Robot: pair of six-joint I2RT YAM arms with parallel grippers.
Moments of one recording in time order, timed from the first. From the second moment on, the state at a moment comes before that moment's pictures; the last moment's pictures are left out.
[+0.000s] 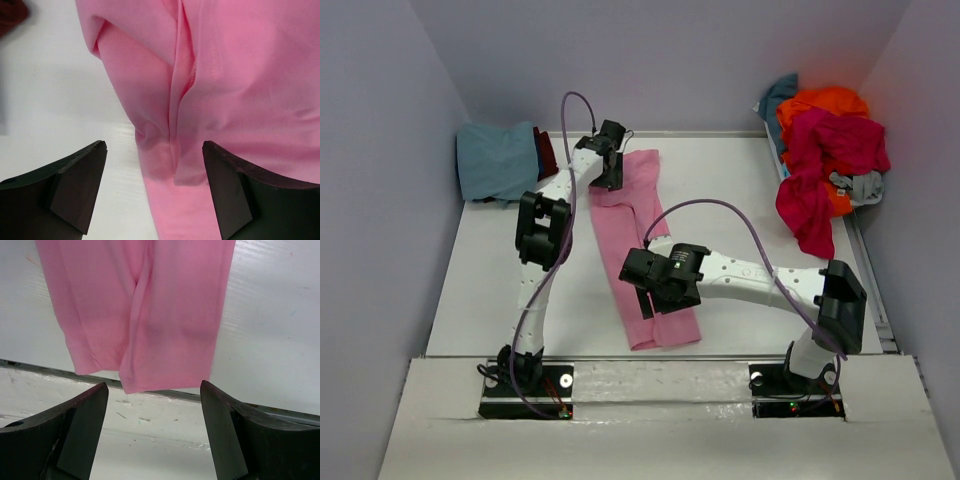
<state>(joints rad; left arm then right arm) -0.36 2.39 2.13 -0.85 -0.38 -0.29 1.19 1.66 1.41 -1.11 0.33 0.91</state>
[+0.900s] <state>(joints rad) -0.42 2.25 1.91 -0.87 -0.42 -0.32 0.98 1.57 1.29 -1.06 0.36 0.93</state>
